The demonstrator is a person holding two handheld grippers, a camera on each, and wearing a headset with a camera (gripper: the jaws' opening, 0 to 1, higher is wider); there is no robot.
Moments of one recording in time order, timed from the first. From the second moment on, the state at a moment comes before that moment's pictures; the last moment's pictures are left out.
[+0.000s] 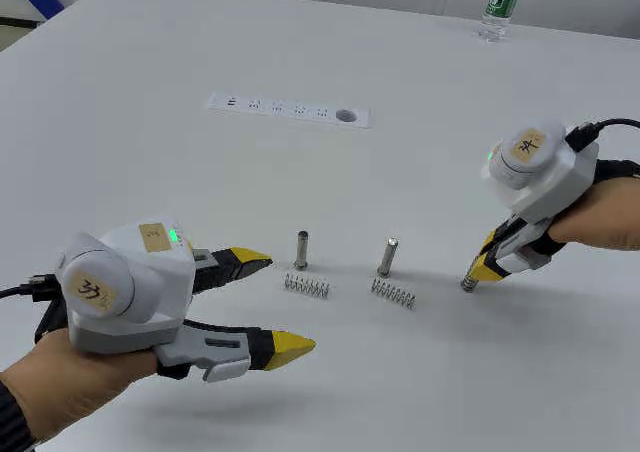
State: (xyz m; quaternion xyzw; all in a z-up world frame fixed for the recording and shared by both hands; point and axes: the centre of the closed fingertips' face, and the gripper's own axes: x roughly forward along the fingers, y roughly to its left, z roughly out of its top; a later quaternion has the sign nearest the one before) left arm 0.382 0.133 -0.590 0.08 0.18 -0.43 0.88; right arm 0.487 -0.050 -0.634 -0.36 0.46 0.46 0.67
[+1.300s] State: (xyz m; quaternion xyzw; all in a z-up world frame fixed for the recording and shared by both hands) left arm 0.380 0.127 -0.587 0.09 0.17 -0.44 0.88; right arm 0.437 -0.009 -0.625 -0.32 0.42 0.49 0.69
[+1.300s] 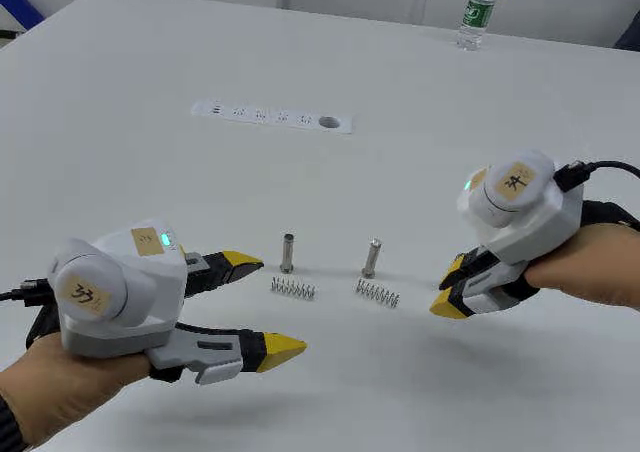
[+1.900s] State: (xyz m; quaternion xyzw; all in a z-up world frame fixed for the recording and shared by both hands) left arm 0.380 0.126 -0.588 0.09 0.18 -0.43 0.88; right arm 0.454 0.022 -0.656 -0.34 0.43 0.51 0.67
